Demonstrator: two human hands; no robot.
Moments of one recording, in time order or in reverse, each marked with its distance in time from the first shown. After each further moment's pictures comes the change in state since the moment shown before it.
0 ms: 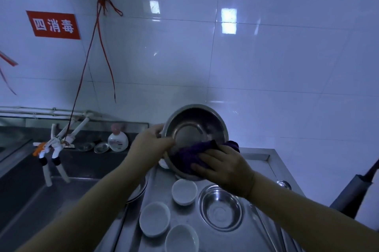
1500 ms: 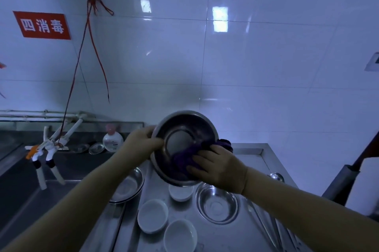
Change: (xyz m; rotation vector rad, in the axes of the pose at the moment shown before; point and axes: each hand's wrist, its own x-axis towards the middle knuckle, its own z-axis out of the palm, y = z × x) left_hand 0.004 -0.012 -0.017 0.011 -0.118 0.066; right_hand 0.000 -0.011 -0.007 -0.031 -0.058 -0.054
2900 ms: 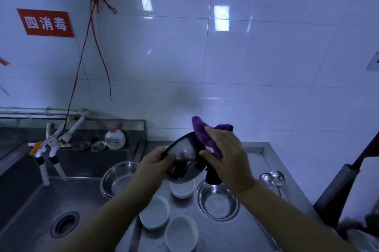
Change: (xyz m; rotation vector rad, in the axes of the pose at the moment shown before) left_hand -0.035 -0.037 0.047 -0.276 0.057 -0.104; right_hand 0.016 -0.019 -0.020 0.282 0.138 0.833
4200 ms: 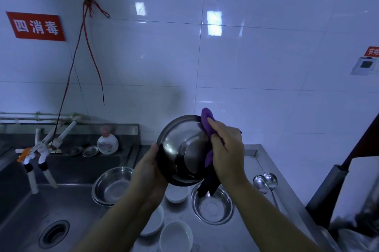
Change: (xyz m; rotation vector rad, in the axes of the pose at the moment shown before) left_hand -0.003 0.017 0.021 -0.781 -0.017 -0.213; right_hand 0.021 -0.022 -0.005 0.288 0.182 0.460
